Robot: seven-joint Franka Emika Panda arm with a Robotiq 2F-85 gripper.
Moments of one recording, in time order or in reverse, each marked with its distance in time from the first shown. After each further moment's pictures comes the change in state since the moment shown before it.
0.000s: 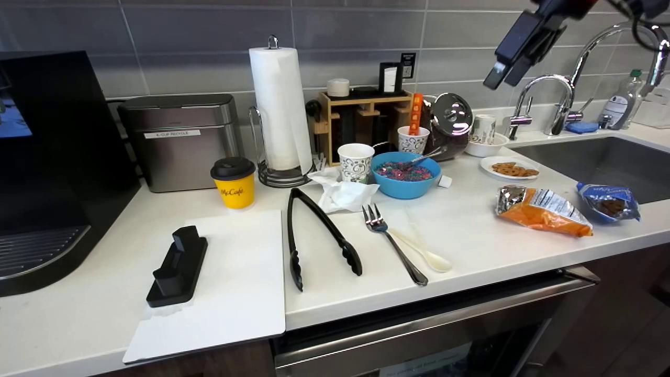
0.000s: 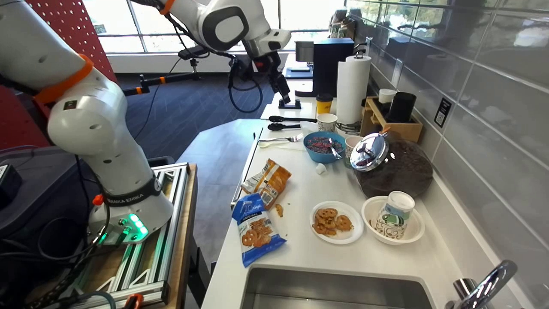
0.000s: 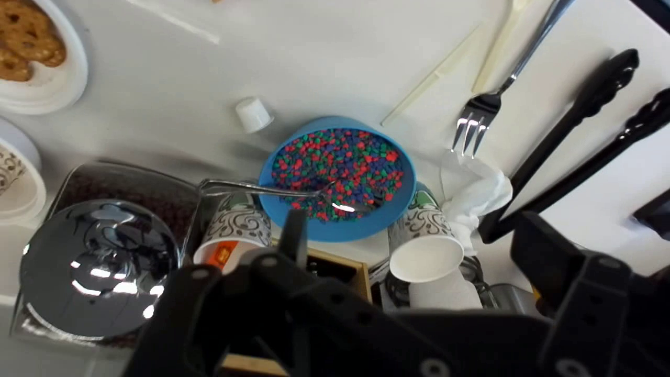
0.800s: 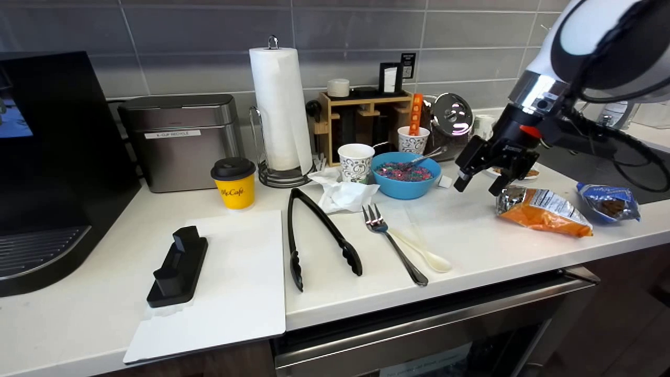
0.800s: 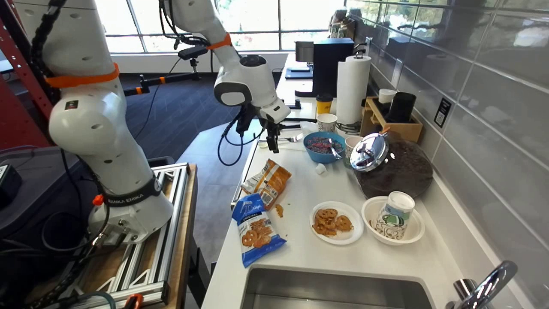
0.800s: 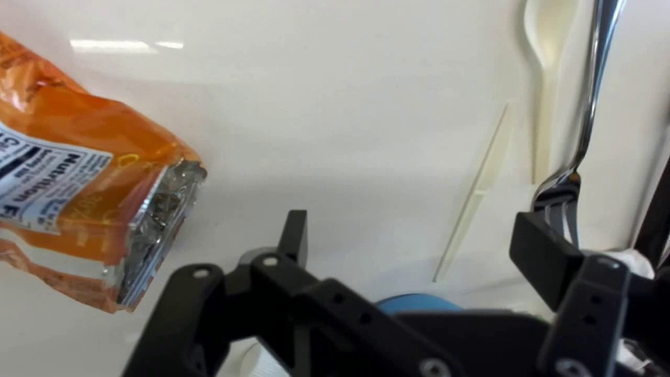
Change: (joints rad) arm 0.025 0.509 0.094 -0.006 0.651 0.395 -0.099
